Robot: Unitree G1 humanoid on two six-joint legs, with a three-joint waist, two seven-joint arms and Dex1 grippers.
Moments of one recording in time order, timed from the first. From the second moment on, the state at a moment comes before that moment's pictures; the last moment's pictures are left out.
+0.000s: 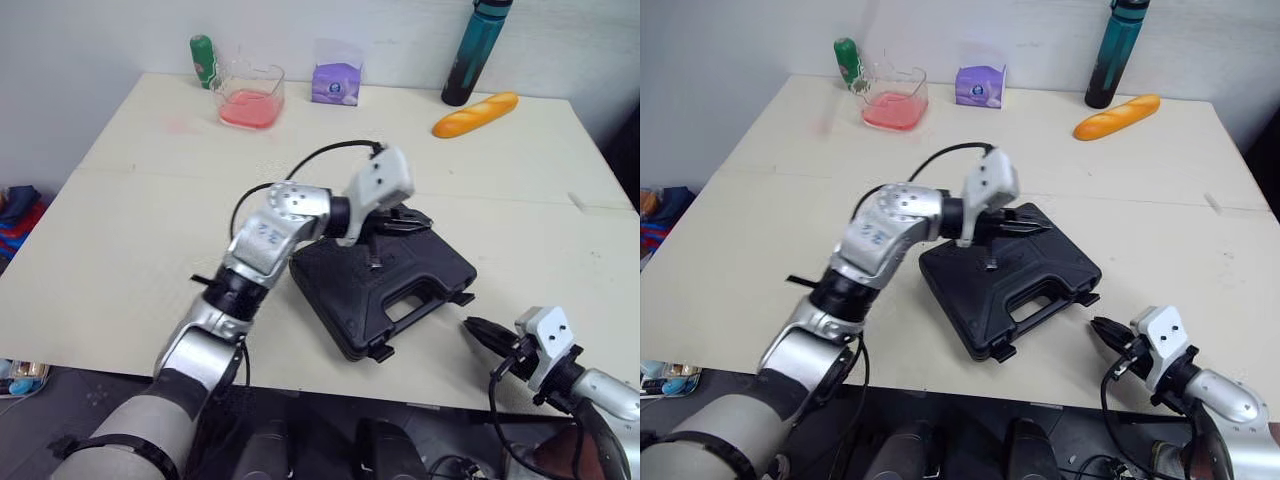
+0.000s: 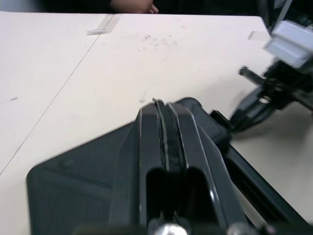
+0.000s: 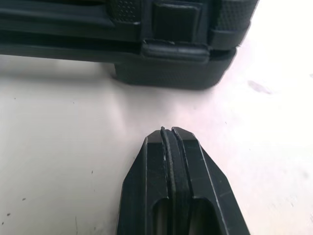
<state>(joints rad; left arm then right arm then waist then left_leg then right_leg) -1.04 0.11 -0.36 0.33 -0.14 0.44 -0.83 0.29 -0.61 -0.32 -0.28 0.36 0.17 0.77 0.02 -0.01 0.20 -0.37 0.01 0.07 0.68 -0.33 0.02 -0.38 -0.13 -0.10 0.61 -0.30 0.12</state>
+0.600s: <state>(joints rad) -1.04 -0.07 -0.42 0.64 0.00 0.21 -0.81 0.32 -0.59 -0.32 -0.29 0.36 0.12 0.74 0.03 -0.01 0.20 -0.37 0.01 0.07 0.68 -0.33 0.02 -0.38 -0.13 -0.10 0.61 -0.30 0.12</state>
